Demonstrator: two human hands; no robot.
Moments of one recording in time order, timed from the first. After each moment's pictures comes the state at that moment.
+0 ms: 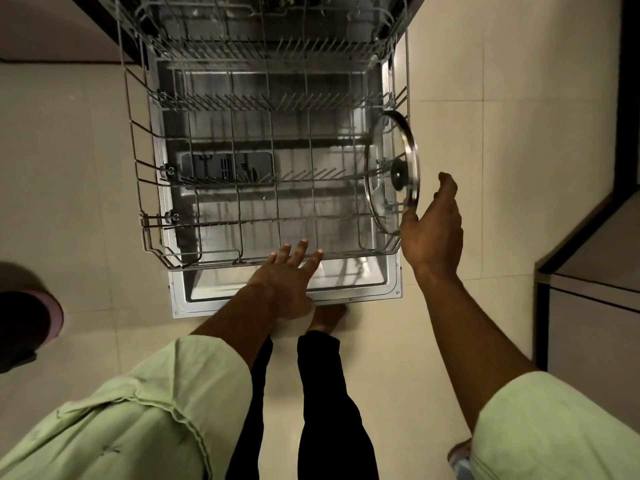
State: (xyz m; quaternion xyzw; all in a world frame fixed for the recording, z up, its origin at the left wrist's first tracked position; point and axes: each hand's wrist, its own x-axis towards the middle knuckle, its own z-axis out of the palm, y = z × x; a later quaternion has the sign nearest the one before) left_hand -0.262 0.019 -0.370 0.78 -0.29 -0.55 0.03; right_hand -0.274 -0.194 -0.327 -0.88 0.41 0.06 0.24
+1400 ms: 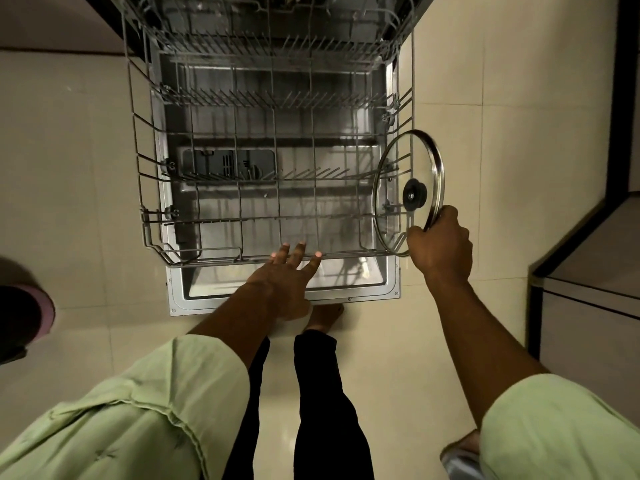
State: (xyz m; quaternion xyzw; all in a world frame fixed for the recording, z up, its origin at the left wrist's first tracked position) left_hand -0.261 0.028 -0.371 0.77 -0.30 -0.56 0.02; right_hand -0.284 -0.200 -0.329 -0.84 0.47 0.19 0.20
